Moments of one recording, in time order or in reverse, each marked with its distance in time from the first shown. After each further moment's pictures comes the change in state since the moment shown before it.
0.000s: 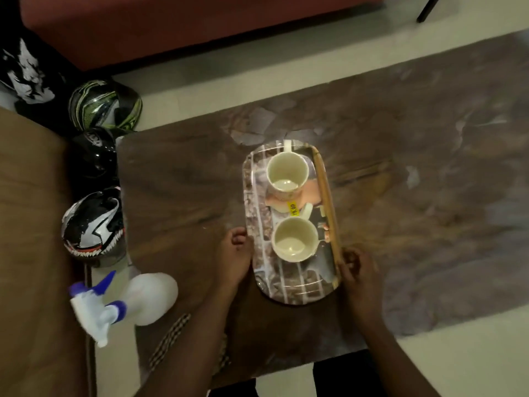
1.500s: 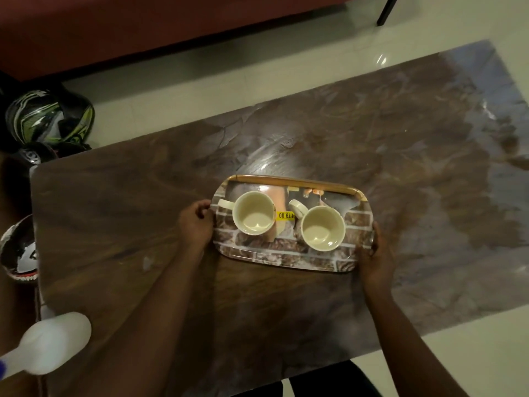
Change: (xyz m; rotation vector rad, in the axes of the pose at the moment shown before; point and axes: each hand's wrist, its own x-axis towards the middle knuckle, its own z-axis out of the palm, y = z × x) left_hand 0.057 0.108 0.123 0.179 0.139 0.111; right_hand 0.156 0.078 -0.147 0.080 0.133 0.043
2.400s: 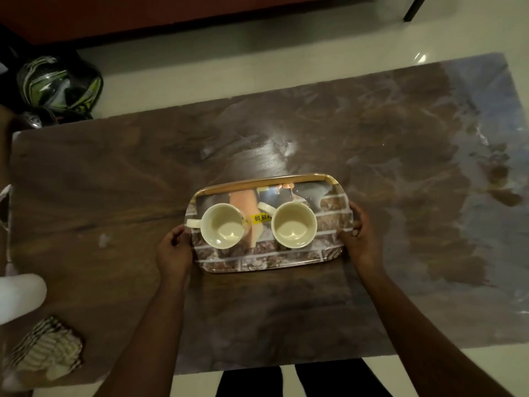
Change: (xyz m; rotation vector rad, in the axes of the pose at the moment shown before) left_hand -0.078 -0.041 0.074 -0.262 0.281 -0.309; right_hand 0.117 -0.006 -0.062 0.099 -0.361 -0.039
